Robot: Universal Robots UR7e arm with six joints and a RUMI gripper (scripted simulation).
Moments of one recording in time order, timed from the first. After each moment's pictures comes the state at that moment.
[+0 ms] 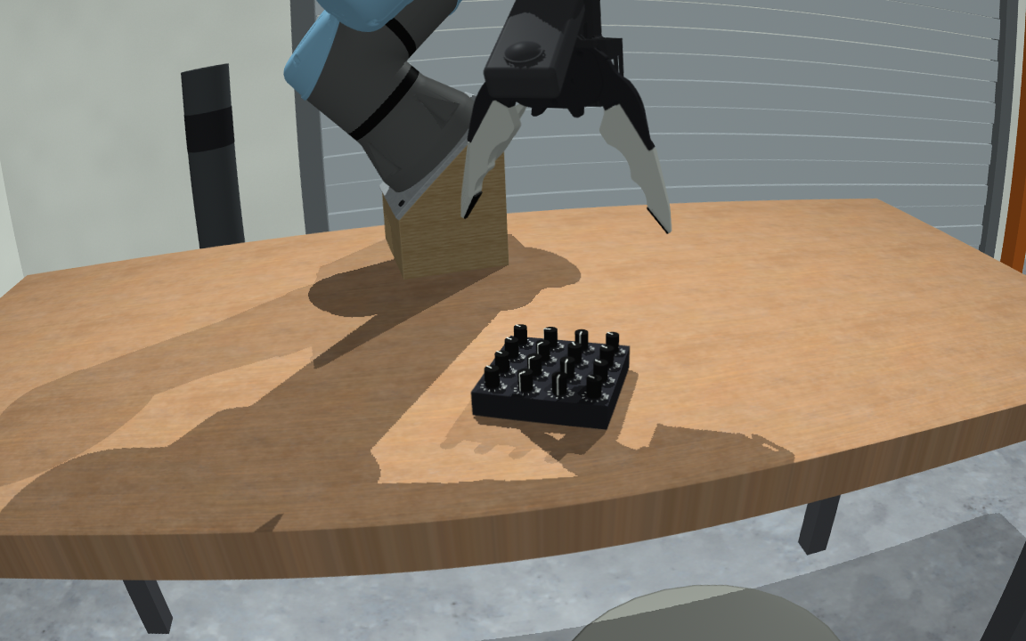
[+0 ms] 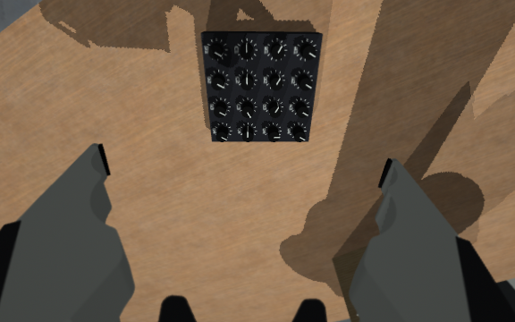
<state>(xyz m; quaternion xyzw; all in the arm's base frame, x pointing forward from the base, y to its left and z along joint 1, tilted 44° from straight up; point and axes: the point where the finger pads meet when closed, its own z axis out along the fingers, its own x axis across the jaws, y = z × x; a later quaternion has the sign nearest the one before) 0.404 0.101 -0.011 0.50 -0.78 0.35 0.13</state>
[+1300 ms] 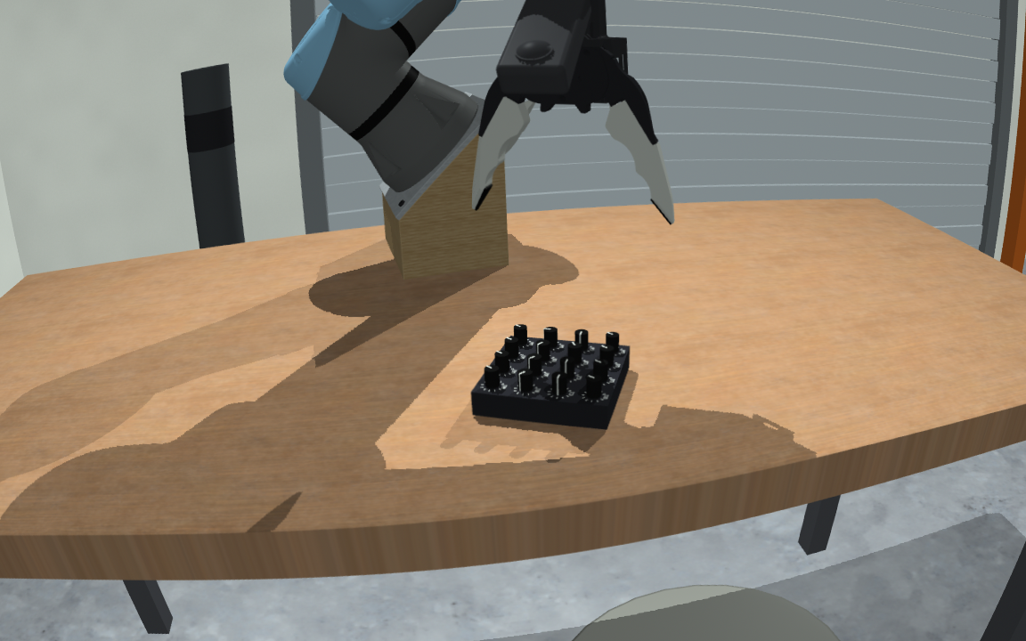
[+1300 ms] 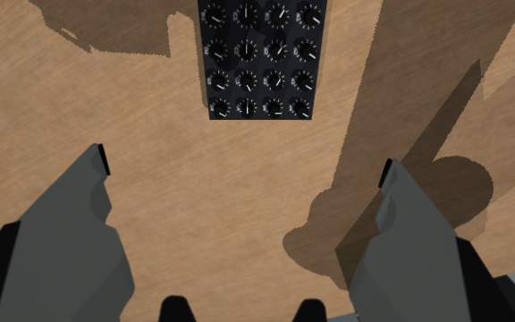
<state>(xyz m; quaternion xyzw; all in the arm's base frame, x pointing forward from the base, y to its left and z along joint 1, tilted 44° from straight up) 0.381 0.106 -0.021 0.50 -0.78 0.35 0.13</state>
